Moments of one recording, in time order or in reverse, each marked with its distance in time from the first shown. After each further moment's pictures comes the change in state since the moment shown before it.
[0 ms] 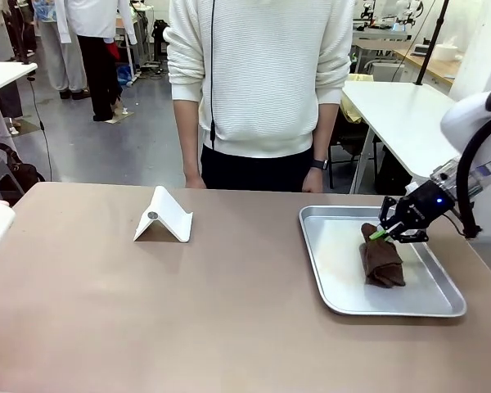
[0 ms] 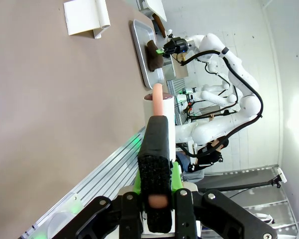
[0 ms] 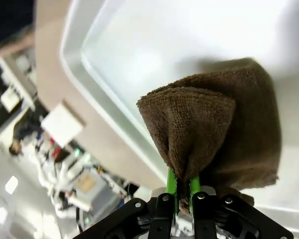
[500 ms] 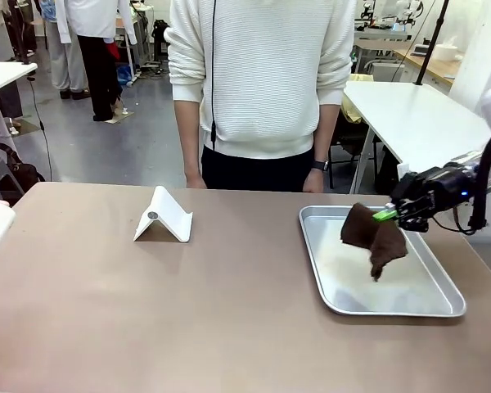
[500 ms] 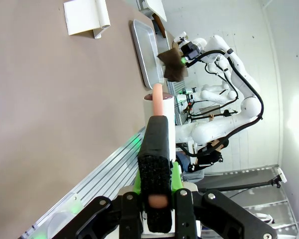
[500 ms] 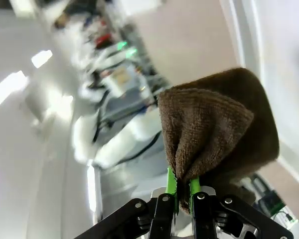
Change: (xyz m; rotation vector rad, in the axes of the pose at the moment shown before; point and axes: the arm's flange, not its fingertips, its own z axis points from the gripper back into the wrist) left arm 0.000 0.000 0.000 0.000 0.000 0.000; right arm -0.061 0.010 0.022 0.387 0.380 0.439
